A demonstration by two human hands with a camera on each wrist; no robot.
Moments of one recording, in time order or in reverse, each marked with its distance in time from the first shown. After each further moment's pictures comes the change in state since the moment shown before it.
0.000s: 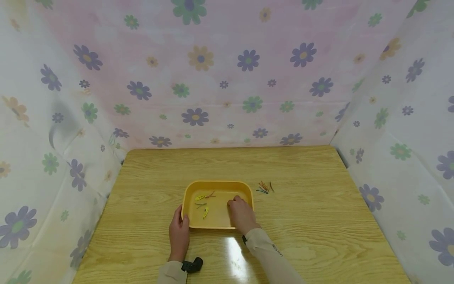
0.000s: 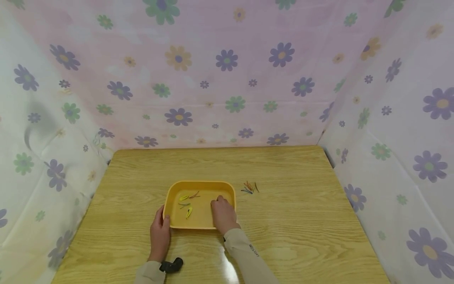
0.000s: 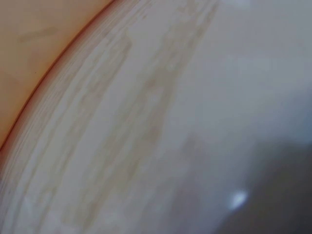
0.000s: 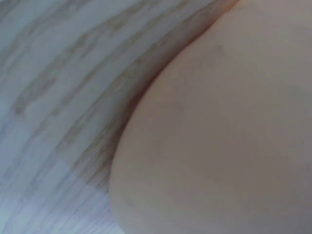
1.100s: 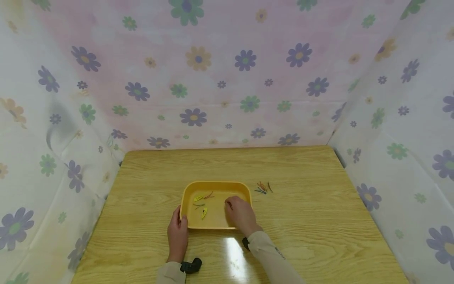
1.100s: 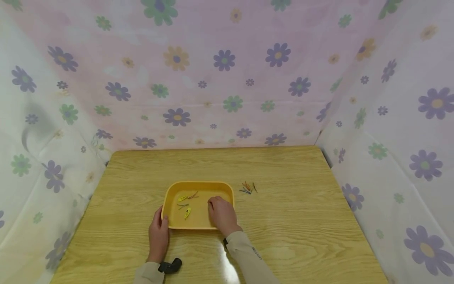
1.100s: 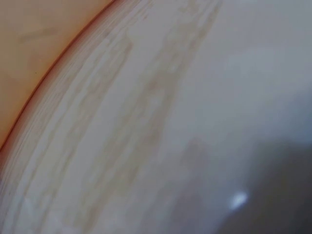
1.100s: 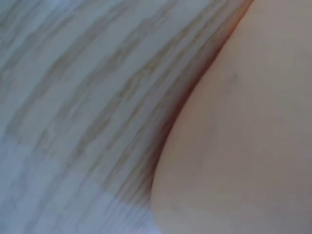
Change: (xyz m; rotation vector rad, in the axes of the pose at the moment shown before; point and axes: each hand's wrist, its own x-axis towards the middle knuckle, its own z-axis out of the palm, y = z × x) left_hand 0.001 -0.003 0.000 0.020 0.007 -0.003; right_hand -0.004 -0.001 -0.009 0.164 0.180 -0.021
